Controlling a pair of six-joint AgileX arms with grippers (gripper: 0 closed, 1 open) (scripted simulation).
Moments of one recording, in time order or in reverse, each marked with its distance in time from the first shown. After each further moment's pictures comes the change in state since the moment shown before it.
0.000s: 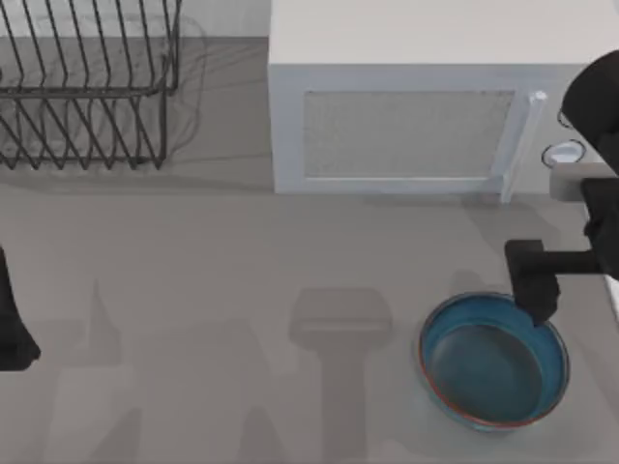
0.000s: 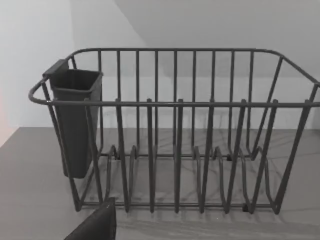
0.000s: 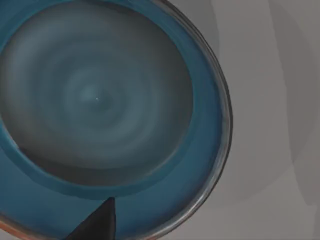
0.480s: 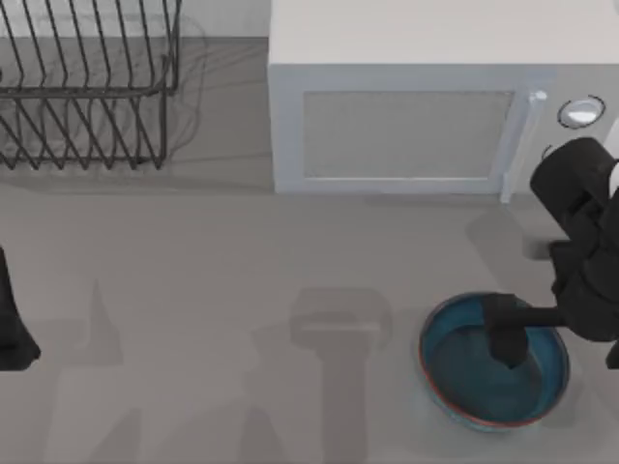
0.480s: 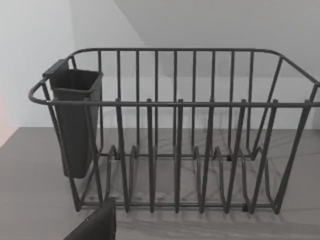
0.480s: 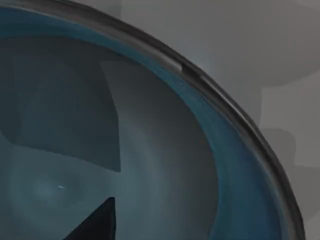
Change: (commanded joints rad) left arm 0.000 0.000 0.000 0.000 0.000 0.000; right arm 0.006 0.117 -0.228 0.353 0.000 0.007
